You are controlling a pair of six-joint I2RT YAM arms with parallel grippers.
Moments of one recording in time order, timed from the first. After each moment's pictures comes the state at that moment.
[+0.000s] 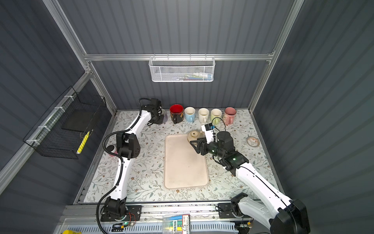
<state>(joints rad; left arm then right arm) -0.29 2.56 2.48 -1.02 -0.09 -0.04 0.47 1.02 0.74 -0.06 -0.43 0.34</state>
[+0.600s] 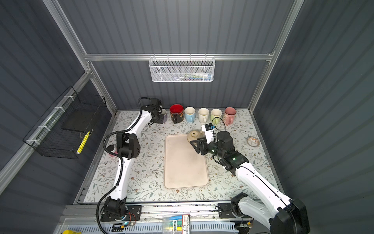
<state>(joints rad) -0.29 2.56 2.46 -0.95 -0.11 -0.06 0.47 1.03 0.74 -0.07 -0.42 0.34</state>
